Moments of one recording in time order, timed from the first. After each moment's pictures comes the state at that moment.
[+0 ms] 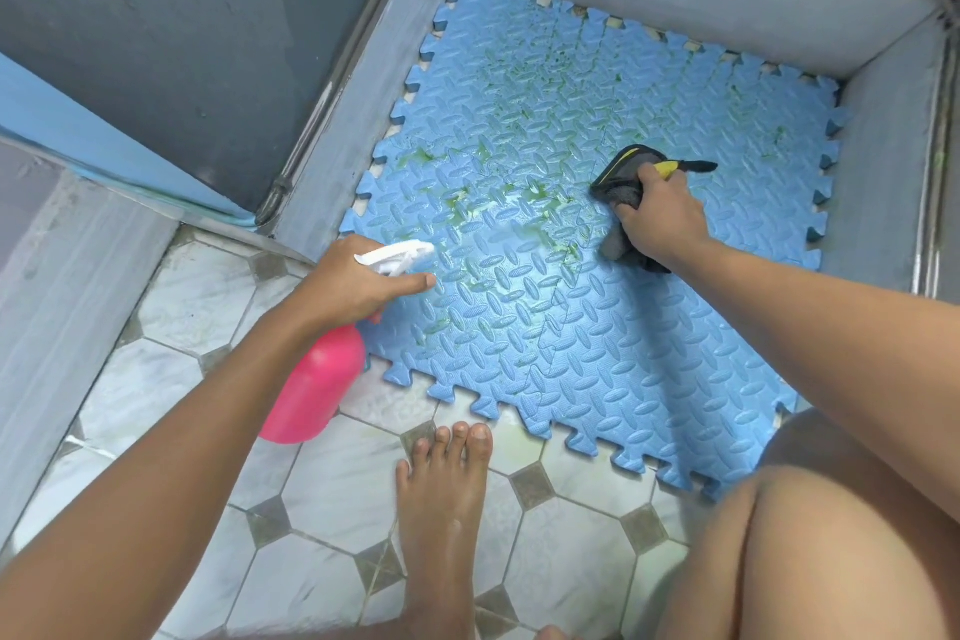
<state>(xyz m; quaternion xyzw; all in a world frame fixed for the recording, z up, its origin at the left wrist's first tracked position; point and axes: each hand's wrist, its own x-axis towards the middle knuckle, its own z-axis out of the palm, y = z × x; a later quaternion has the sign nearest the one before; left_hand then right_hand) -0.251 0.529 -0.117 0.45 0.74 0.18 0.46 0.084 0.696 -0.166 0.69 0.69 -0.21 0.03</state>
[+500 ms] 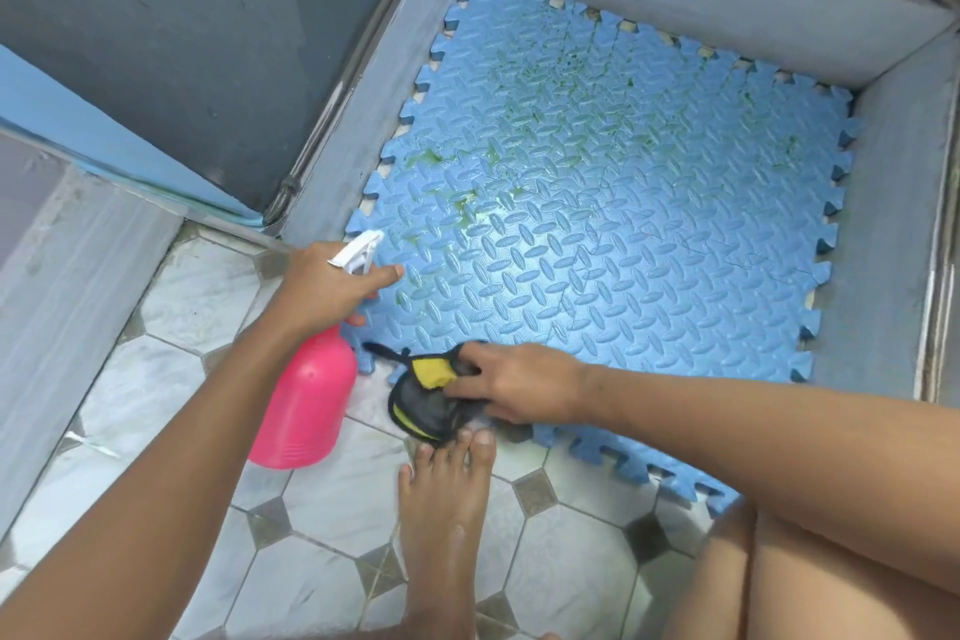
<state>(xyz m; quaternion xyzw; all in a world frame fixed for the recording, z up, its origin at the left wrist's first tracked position) -0.270 0.519 -0.121 0.37 0.81 0.22 0.41 -0.003 0.533 -0.171 0.11 0.95 -0.28 0.09</state>
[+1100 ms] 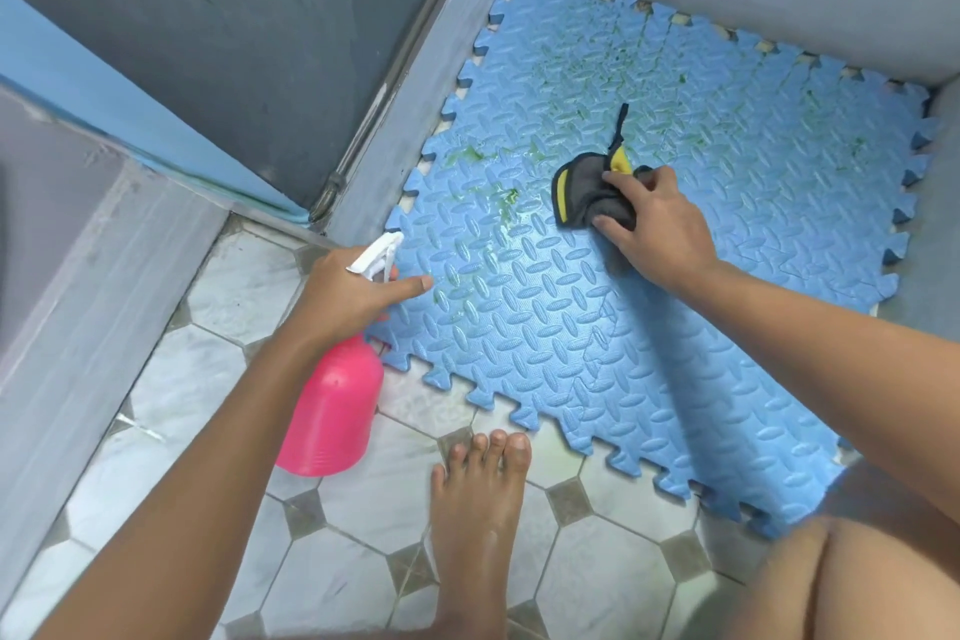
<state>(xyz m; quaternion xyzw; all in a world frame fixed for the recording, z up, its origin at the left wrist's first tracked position) -0.281 0.501 -0.112 0.34 0.80 0.25 0.42 0.033 0.679 -0.172 0.55 0.82 -0.17 -0.04</state>
